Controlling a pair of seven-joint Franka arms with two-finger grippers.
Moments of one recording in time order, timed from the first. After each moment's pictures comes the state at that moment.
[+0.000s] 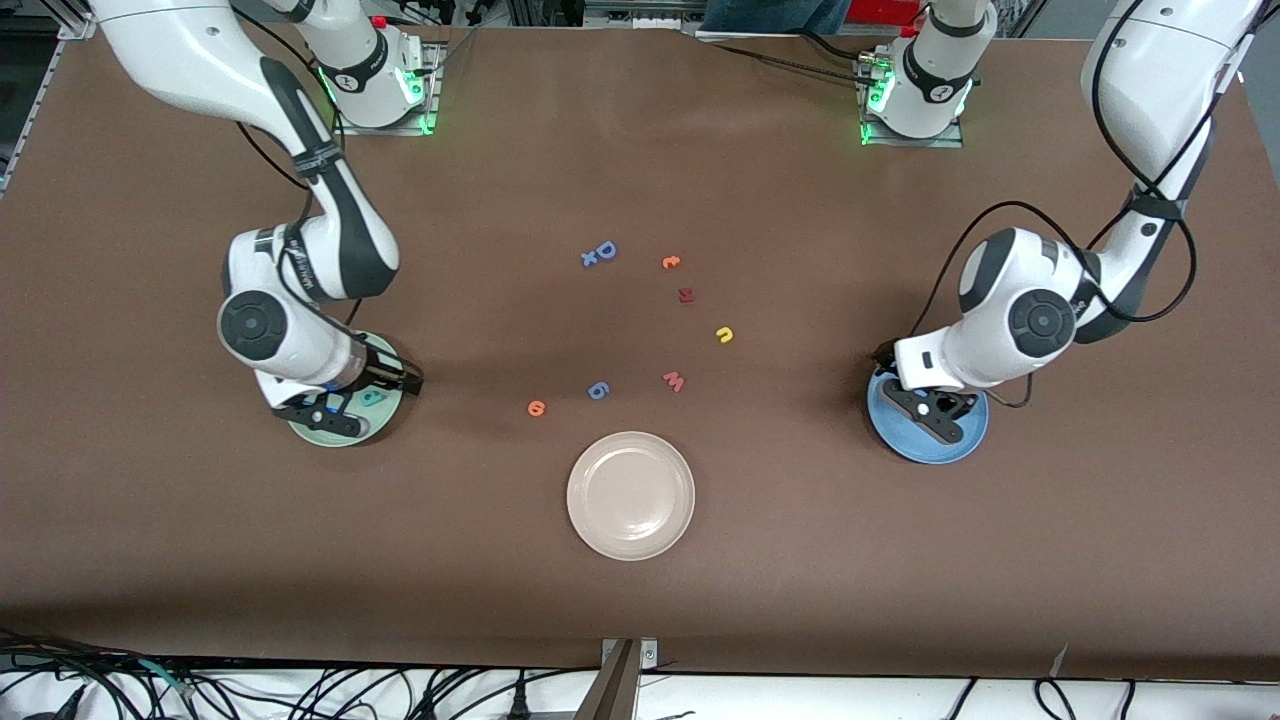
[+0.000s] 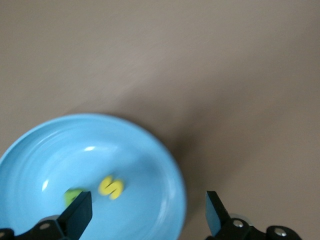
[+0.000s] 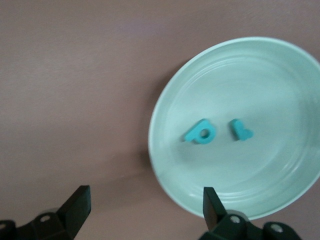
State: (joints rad) left arm 0.31 0.52 -0.54 -1.93 0.26 2.31 0.31; right arm 0.19 0.50 0.06 -1.84 -0.04 2.23 0.55
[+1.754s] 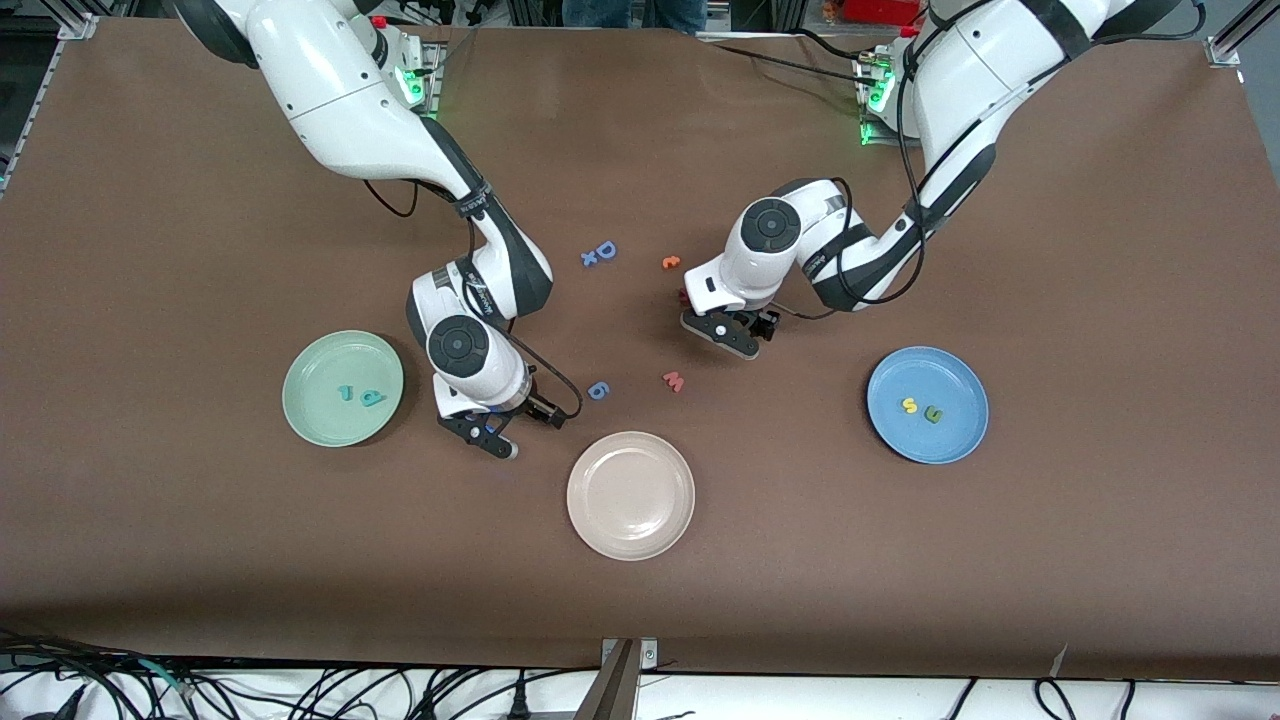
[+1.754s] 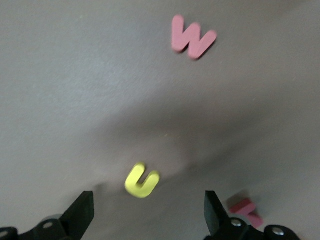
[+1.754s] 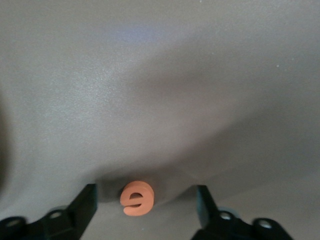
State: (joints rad) left arm 0.00 0.68 -0.66 -1.99 0.54 2.50 -0.55; right arm 0.46 0.83 0.04 -1.50 0.04 2.33 0.95
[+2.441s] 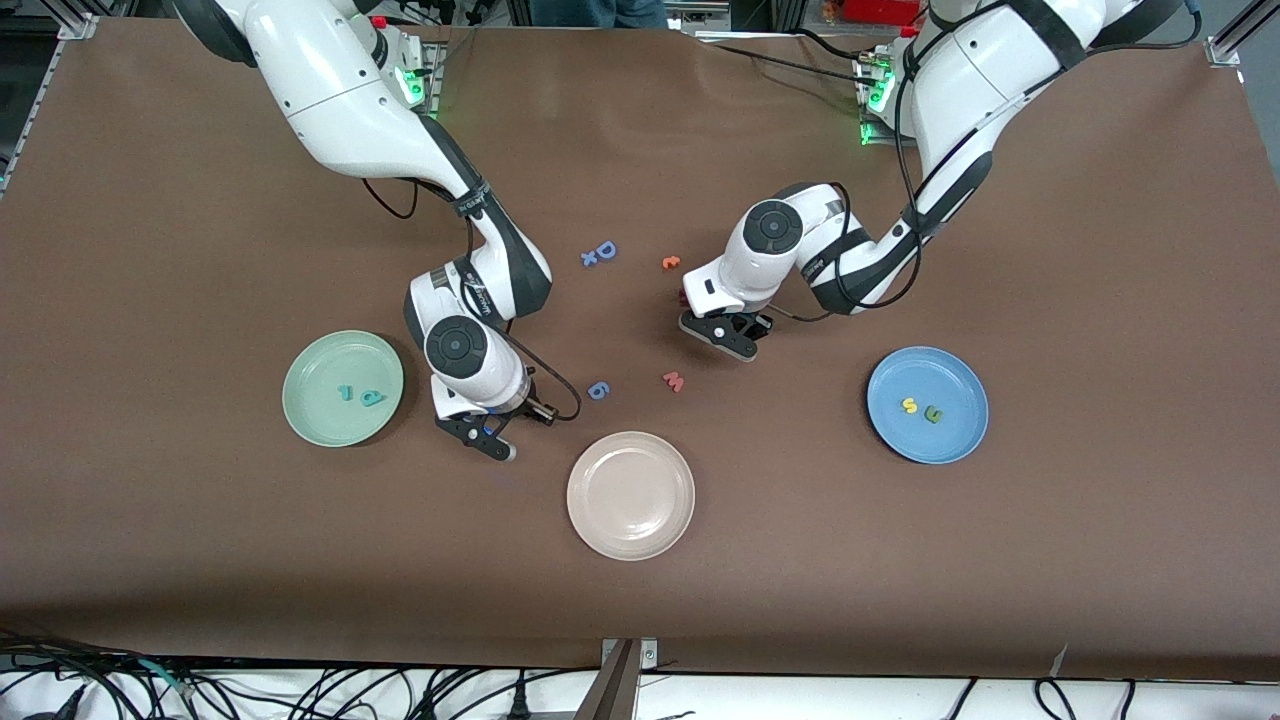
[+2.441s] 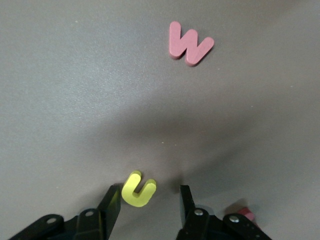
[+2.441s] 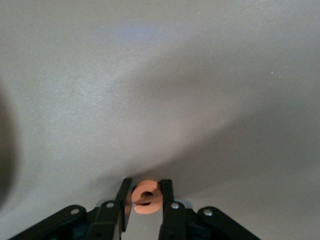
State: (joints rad) left arm 0.00 0.69 -0.66 -1.99 0.57 2.51 -0.56; right arm 0.46 0.83 0.03 -1.49 0.03 2.31 0.95
